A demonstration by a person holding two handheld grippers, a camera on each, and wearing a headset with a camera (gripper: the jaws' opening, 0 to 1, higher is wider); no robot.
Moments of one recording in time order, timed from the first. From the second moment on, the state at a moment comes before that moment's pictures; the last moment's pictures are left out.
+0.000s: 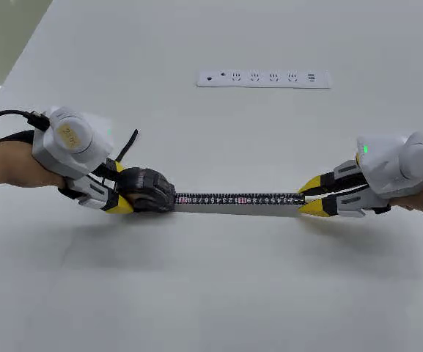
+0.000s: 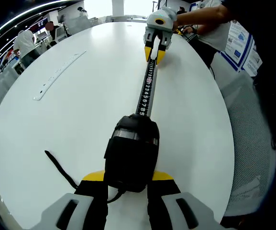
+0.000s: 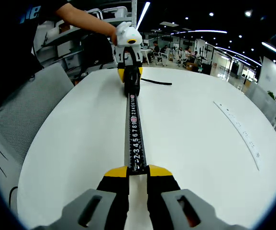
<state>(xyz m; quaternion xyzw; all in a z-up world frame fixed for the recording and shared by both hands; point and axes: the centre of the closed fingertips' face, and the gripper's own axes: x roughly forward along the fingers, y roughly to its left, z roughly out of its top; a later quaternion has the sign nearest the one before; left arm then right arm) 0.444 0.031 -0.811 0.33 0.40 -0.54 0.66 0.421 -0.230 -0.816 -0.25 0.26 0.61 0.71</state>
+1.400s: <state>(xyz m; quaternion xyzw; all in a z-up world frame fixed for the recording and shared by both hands) 0.447 0.026 -0.811 0.32 0.40 -0.54 0.67 0.423 -0.248 -0.825 -0.28 0.28 0.59 0.70</state>
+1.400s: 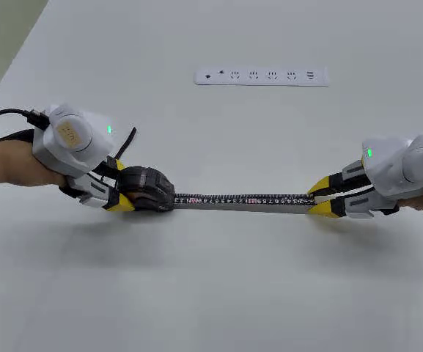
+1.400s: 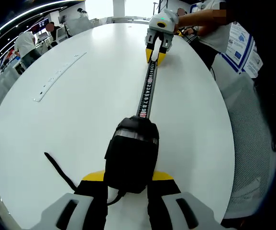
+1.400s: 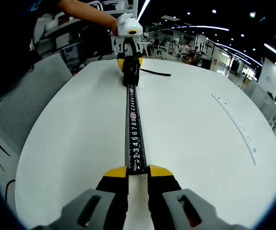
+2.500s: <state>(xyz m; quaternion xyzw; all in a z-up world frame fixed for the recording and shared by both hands) 0.447 0.030 -0.809 0.31 0.40 -0.53 0.68 0.424 -0.247 -0.820 -0.27 0.29 0.58 0.71</state>
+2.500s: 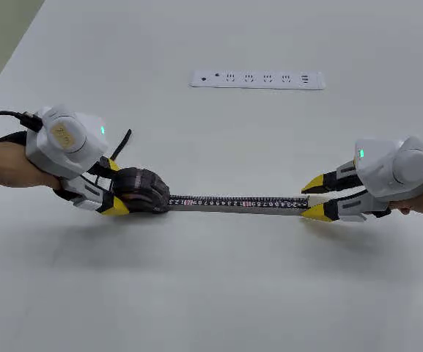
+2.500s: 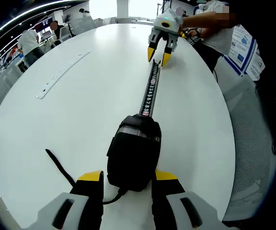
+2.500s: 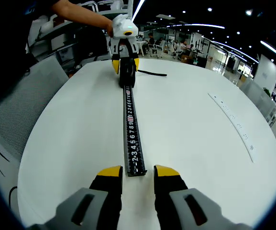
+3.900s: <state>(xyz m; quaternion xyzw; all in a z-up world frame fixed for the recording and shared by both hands) 0.446 0.020 -0.794 0.31 0.35 -0.55 0.69 0.423 -0.254 -0.810 -0.24 0.31 0.53 0.75</state>
